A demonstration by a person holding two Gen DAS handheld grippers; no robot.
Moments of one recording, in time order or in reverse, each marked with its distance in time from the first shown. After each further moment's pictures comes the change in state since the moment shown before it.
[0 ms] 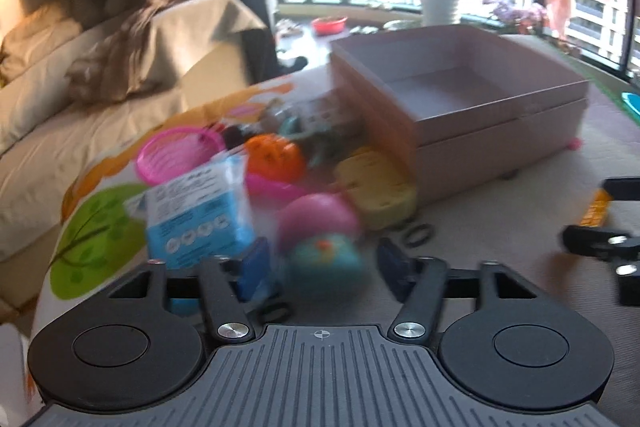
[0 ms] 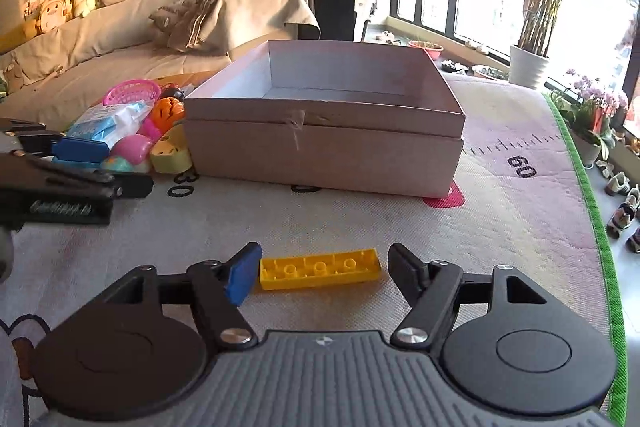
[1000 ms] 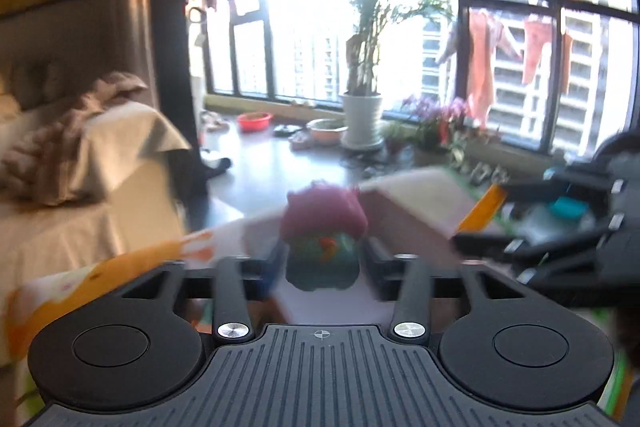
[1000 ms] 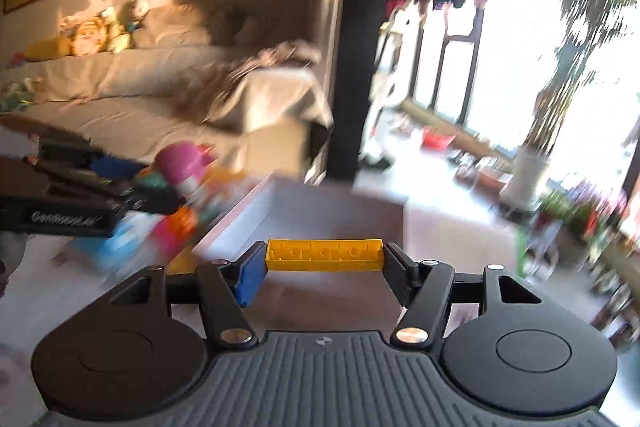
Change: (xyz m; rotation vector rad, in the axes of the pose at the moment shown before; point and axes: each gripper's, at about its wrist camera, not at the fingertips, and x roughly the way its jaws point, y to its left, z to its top) left arm -0.045 -0.015 0.115 0.005 -0.293 -0.272; right arm -0.046 -0.016 0.101 -0.153 -0.258 -0.030
